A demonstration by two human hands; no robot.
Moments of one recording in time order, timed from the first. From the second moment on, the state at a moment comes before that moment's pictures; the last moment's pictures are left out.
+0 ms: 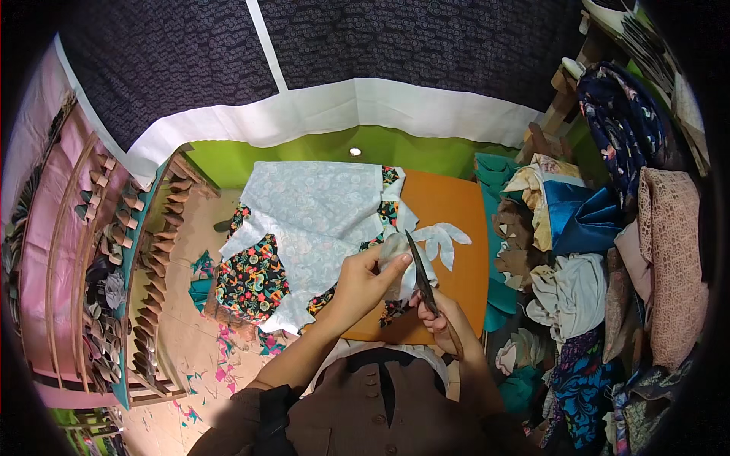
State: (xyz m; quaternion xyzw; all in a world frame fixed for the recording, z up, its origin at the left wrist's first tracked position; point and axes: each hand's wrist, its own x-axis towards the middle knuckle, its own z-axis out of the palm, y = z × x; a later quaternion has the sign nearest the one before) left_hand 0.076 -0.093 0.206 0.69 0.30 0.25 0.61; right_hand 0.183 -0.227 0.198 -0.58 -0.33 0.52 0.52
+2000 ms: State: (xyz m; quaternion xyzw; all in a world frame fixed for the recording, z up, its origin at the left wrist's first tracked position) left_hand 0.081 -0.096 0.203 0.72 0.27 0.15 0.62; right_hand 0.196 -0.234 0.180 -0.54 -0.24 0.62 0.52
